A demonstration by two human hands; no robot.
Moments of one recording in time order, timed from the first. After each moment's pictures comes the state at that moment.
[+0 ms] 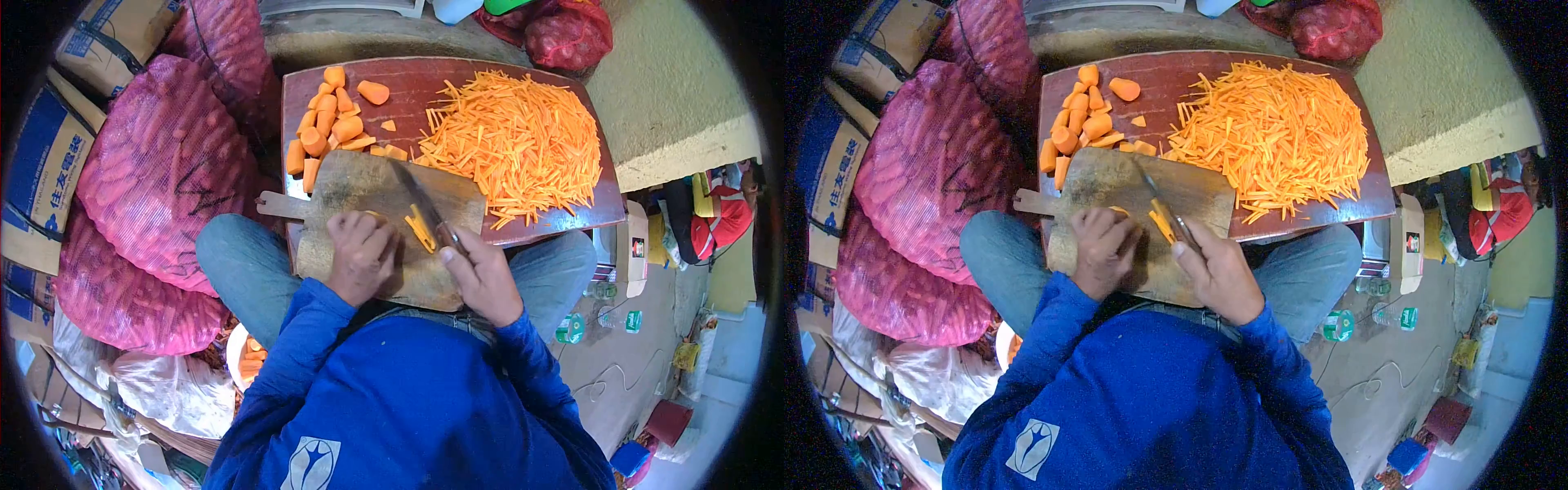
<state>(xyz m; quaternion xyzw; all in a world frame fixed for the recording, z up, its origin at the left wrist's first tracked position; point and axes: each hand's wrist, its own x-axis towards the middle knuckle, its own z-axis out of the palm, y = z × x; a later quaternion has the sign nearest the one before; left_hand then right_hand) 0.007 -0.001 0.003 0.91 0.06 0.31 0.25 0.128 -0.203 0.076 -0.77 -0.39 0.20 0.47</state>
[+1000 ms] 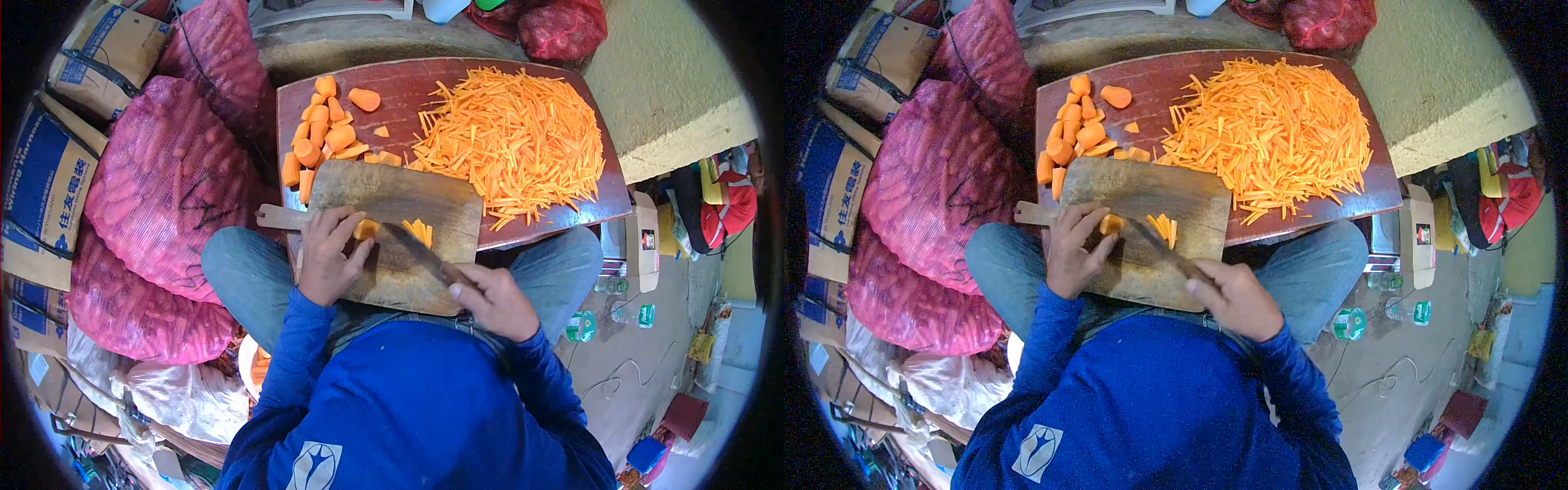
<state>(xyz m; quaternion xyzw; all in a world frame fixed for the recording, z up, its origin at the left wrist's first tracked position) 0.000 0.028 0.030 0.92 0.13 0.26 0.26 0.130 -0.245 0.074 -0.74 -0.36 0.34 0.45</state>
